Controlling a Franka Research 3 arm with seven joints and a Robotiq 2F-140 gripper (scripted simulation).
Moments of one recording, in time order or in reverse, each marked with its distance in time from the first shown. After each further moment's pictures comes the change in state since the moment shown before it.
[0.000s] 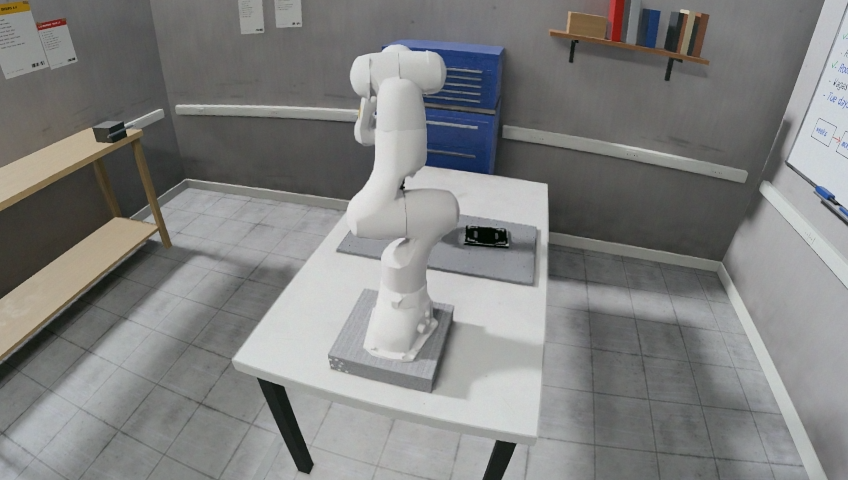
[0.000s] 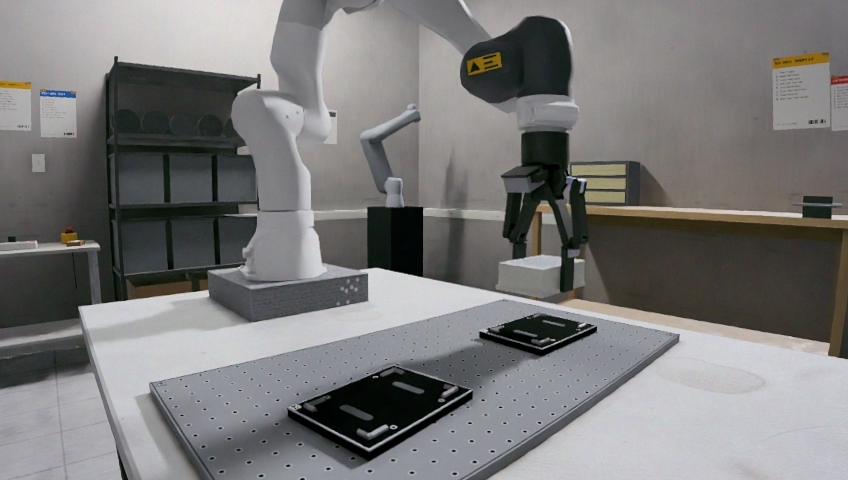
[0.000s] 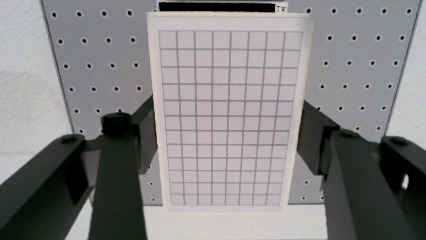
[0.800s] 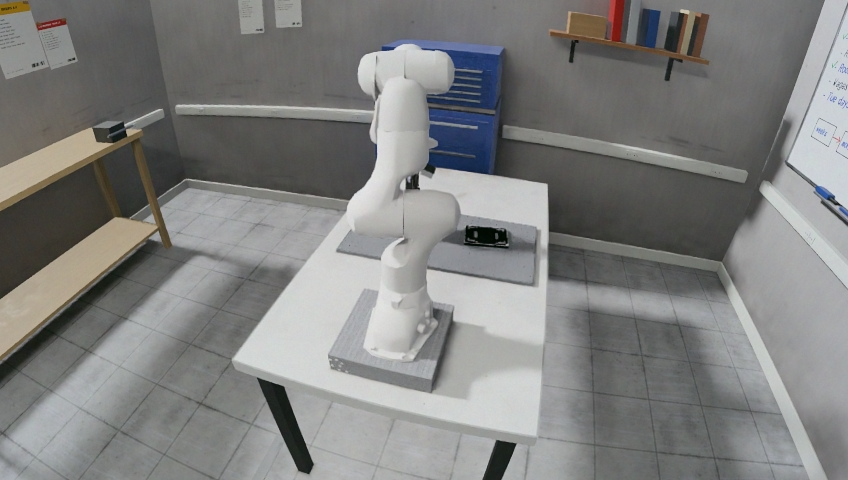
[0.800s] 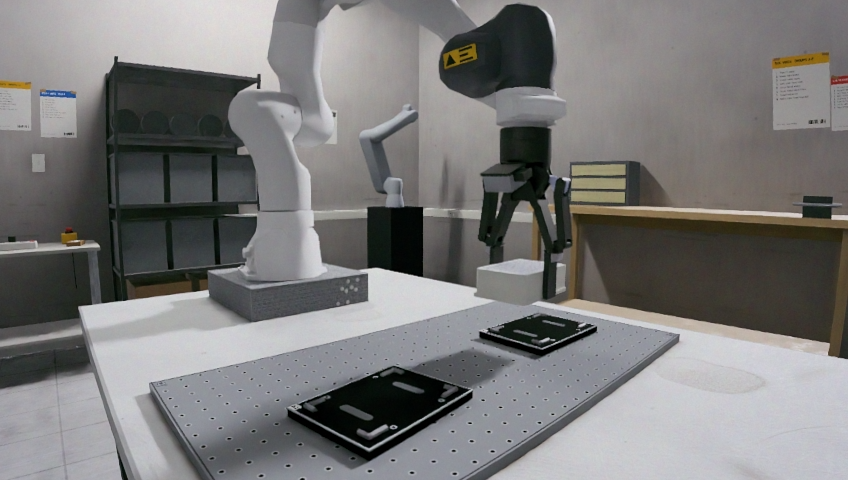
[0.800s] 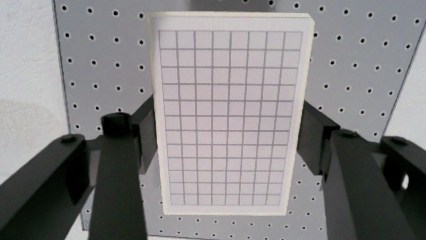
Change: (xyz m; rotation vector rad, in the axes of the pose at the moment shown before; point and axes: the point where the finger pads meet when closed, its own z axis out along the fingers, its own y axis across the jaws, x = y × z) arm 0.062 -0.005 0.000 -0.004 0.007 -0.112
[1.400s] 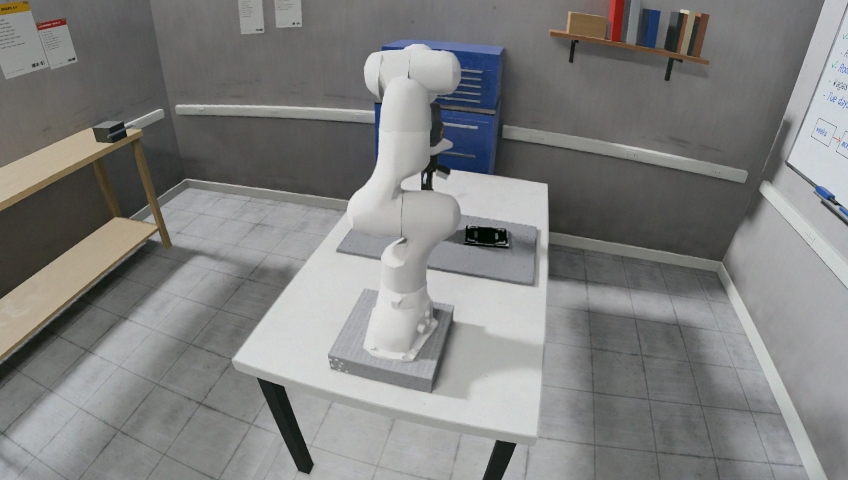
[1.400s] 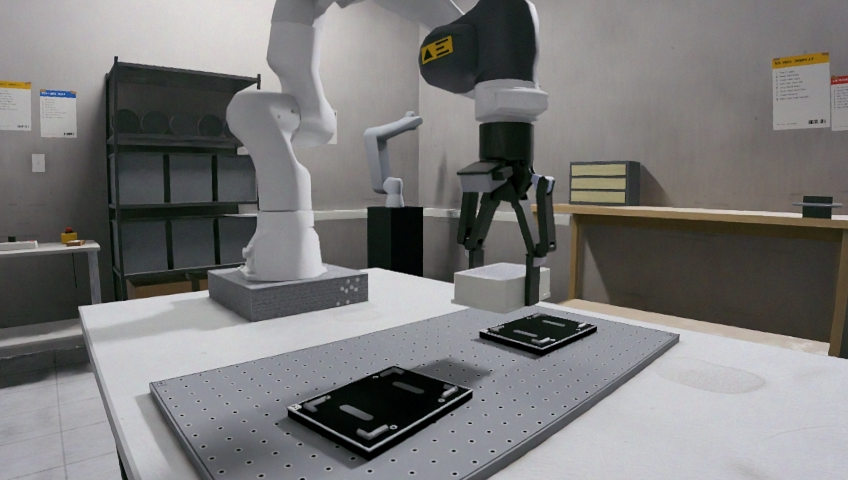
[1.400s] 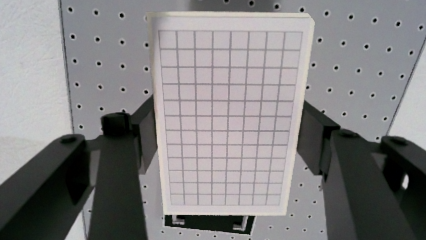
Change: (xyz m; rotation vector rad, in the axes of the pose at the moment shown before) arm 0.053 0.000 0.000 0.000 -0.001 -0.014
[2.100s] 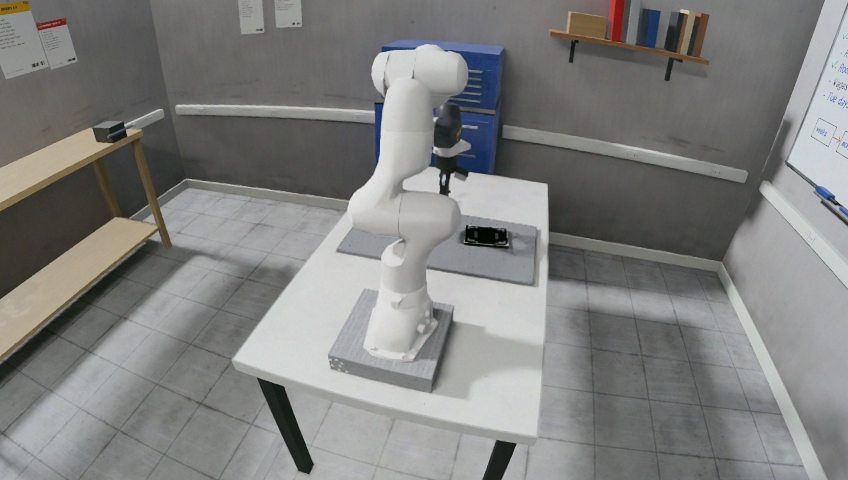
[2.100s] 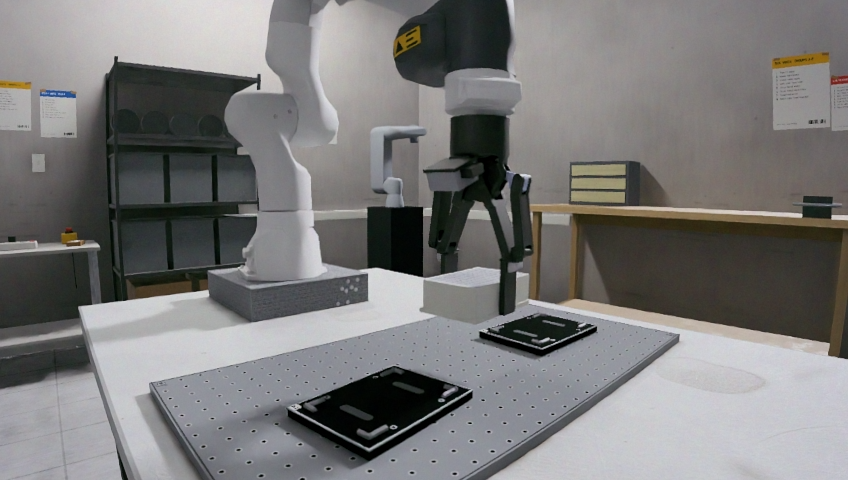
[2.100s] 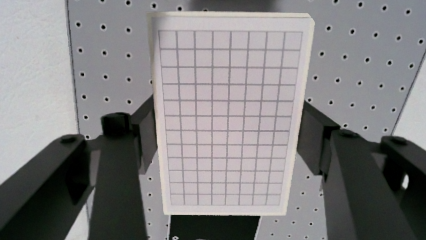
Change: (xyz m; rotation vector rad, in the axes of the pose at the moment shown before) arm 0.063 0.001 -0.001 0.002 0.000 0.000
